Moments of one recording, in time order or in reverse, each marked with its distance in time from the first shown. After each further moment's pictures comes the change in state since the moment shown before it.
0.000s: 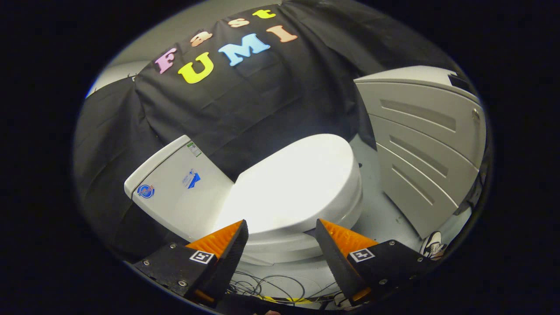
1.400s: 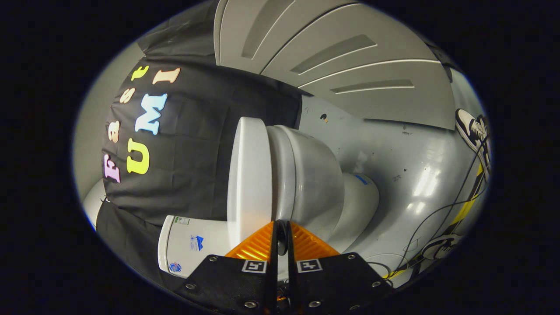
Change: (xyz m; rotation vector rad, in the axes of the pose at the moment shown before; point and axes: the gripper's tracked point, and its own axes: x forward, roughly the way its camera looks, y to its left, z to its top) arm 0.059 -0.078 -0.027 0.728 -0.063 0.042
